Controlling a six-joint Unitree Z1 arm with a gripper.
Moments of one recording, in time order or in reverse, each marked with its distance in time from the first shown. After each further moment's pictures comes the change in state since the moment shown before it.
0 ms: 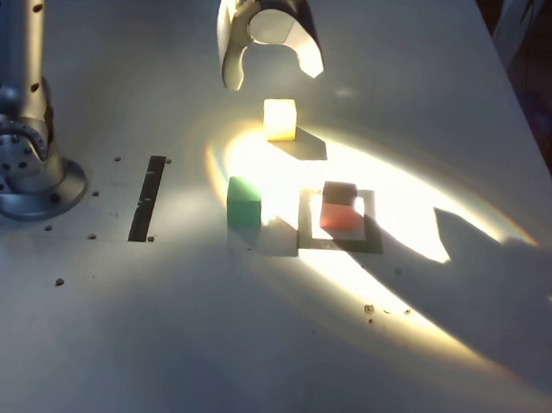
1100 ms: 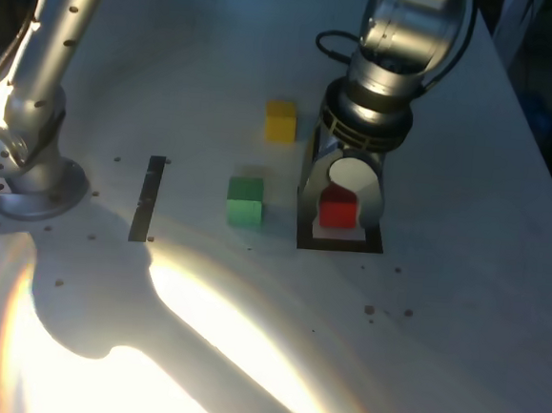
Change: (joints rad) arm -0.370 0.297 -0.098 -0.191 -0.123 -0.101
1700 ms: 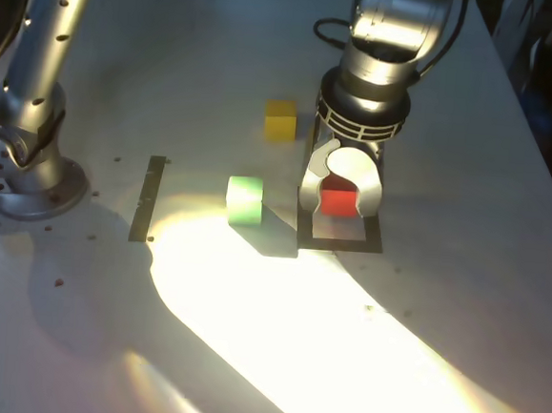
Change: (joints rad) arm -0.002 -0.052 0.042 -0.047 0.044 0.008
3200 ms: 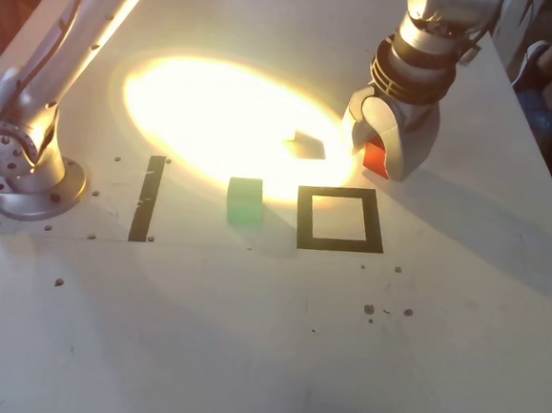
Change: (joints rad) arm 0.196 0.189 -0.300 0.080 0.131 0.806
